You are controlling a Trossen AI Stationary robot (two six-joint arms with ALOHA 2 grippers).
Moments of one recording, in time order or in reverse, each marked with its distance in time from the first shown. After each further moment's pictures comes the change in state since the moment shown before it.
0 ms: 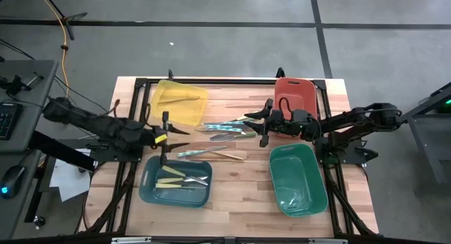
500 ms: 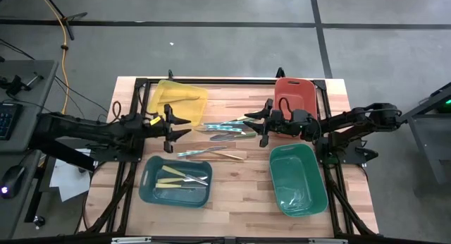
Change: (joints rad) left arm 0.341 -0.005 -0.335 0.611 0.300 -0.204; right arm 0.000 0.000 0.000 -0.001 0.000 -0.018
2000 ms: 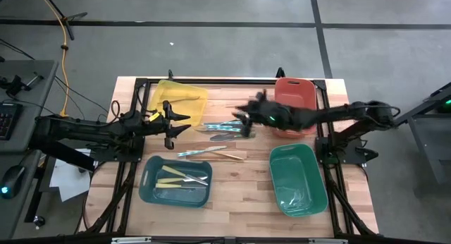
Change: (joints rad) left arm 0.059 0.004 0.001 0.040 0.012 0.016; right arm -0.020 0.099 0.536 -1.024 0.298 0.114
